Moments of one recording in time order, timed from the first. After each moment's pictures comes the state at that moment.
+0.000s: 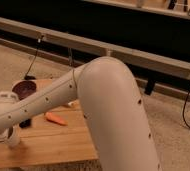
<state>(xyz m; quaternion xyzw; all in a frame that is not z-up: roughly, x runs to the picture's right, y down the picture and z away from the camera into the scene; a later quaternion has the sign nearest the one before) -0.465 0.191 0.643 -0.25 -0.37 -0.01 0.90</state>
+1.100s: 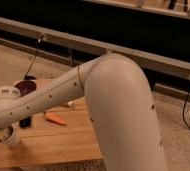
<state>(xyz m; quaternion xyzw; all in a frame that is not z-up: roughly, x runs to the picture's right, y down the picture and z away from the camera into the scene) -0.433 0.154 0.645 -0.22 -0.32 0.01 0.92</state>
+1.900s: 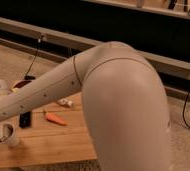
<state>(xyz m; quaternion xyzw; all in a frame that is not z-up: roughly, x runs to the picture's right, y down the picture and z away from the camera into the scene) -0.365 0.064 0.665 -0.08 -0.14 0.17 0.97</state>
